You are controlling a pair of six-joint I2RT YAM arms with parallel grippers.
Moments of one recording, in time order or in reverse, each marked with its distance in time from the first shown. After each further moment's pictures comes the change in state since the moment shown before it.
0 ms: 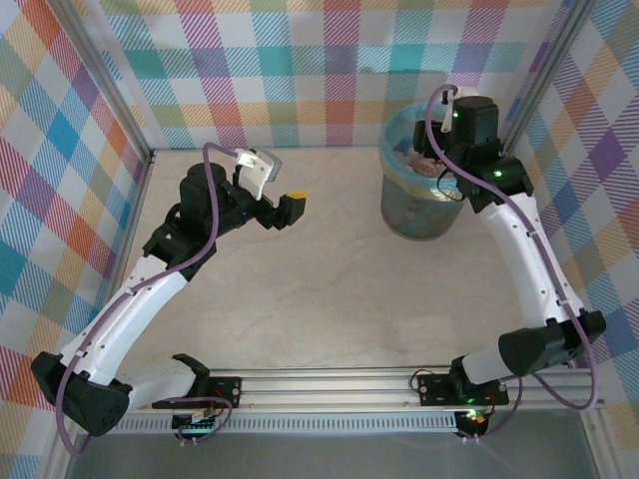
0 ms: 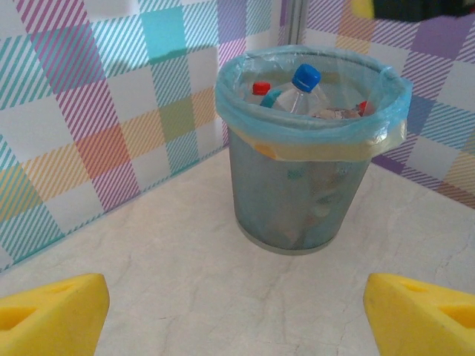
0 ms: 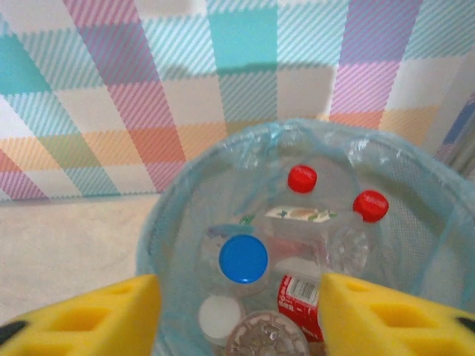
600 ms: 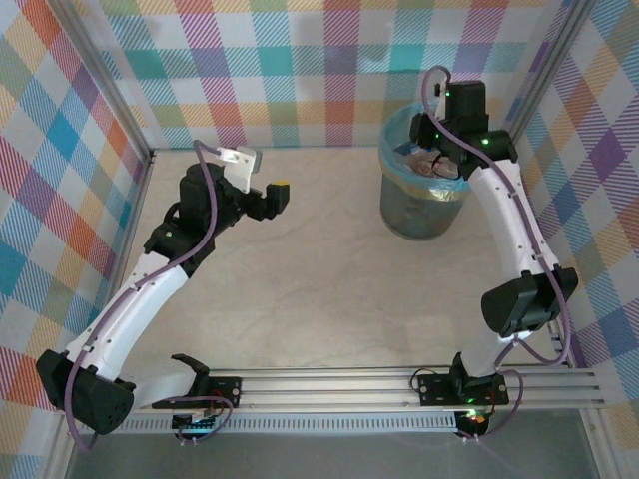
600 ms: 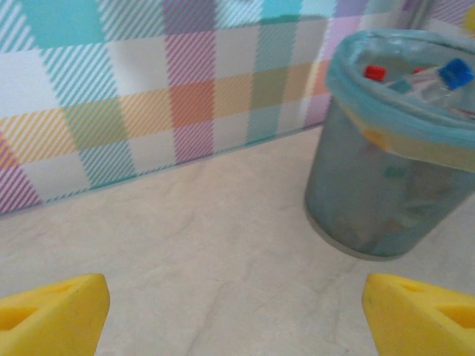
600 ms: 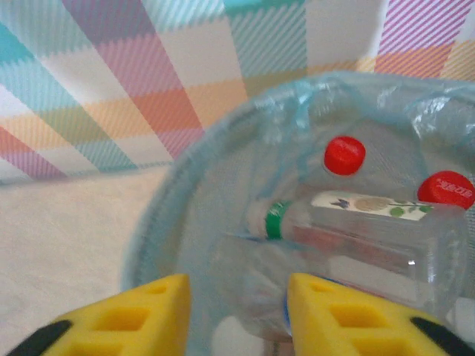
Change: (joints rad) left arm 0.085 0.006 -0.047 -0.008 -0.204 -0.139; right arm -0.071 0.233 0.209 -0.114 -0.171 0.076
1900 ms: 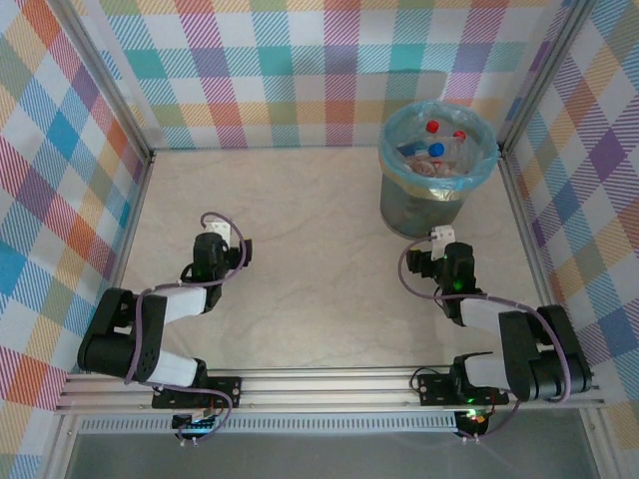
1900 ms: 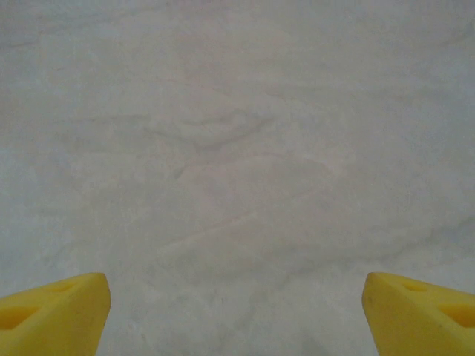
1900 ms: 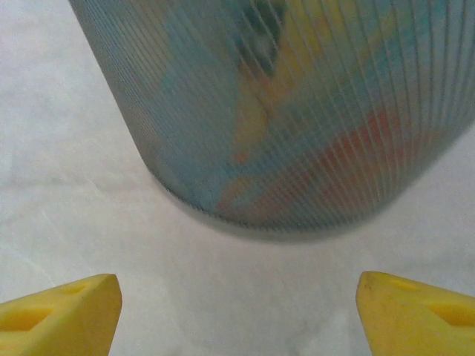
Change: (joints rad) left arm 0.288 0.308 -0.774 0.901 -0.166 0.026; right arm -0.087 -0.352 -1.675 1.429 -0.070 -0.294
